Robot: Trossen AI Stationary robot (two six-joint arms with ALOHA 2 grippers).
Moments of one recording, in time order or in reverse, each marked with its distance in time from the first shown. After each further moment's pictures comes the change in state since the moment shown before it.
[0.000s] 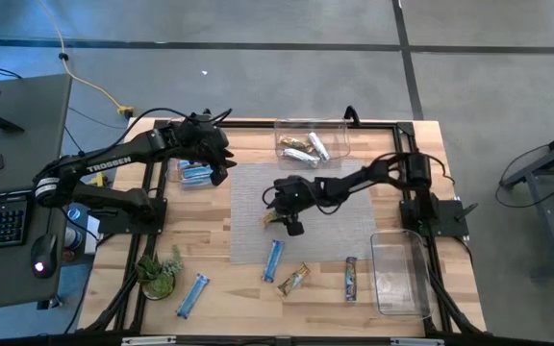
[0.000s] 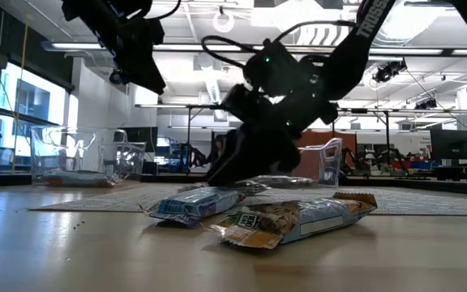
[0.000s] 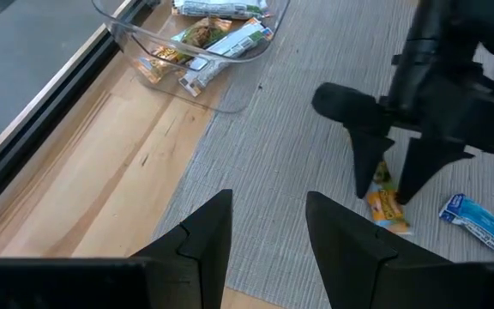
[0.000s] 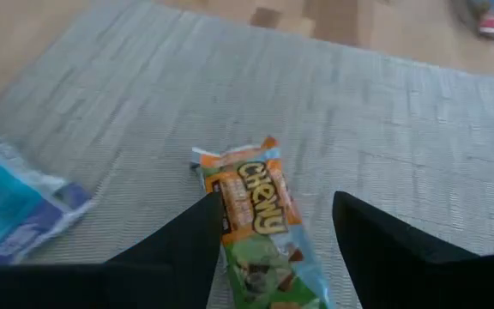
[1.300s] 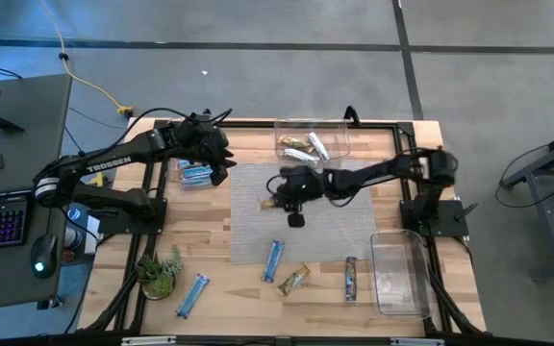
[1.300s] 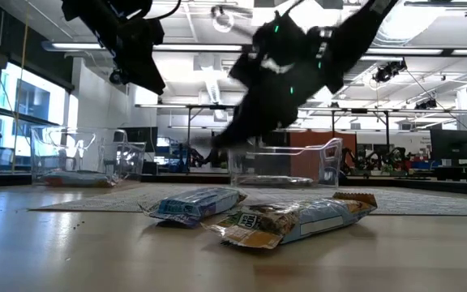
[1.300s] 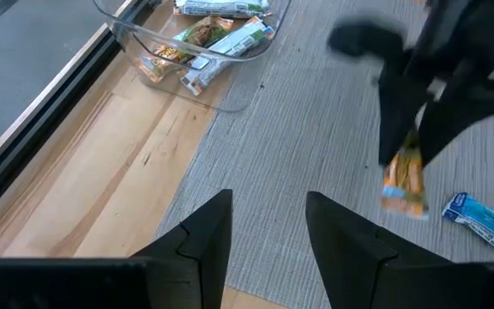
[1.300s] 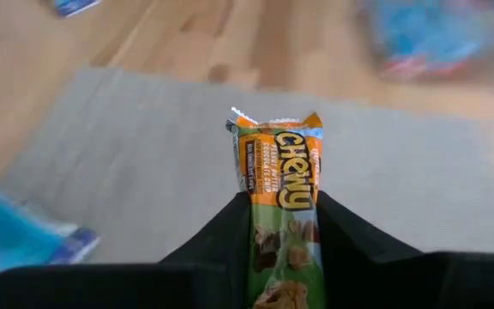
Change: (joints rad) left arm 0.000 0.000 0.000 -0.002 -0.005 0.004; right arm -0.021 -0.182 -0.004 -0.121 0.084 0.063
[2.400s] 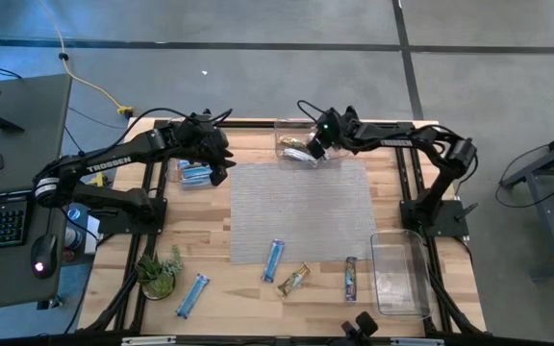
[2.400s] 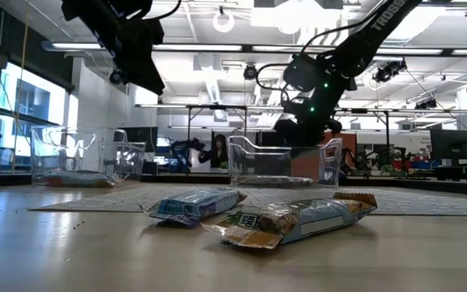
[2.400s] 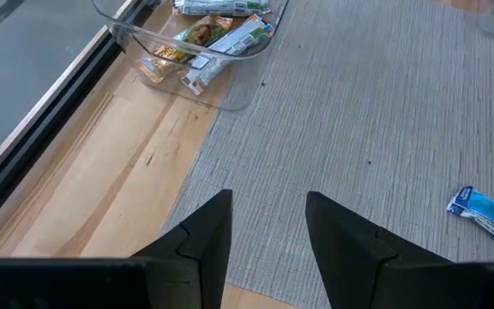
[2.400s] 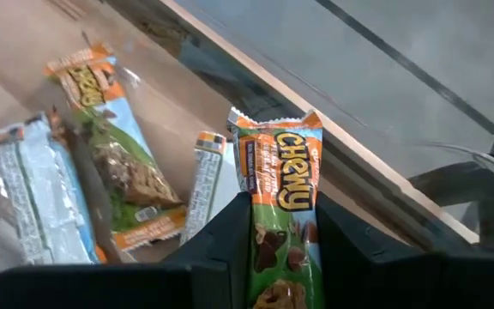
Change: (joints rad) left arm 0.000 0.000 0.000 -0.004 -0.003 0.026; right arm -0.494 -0.132 0.001 -0.404 0.501 0.359
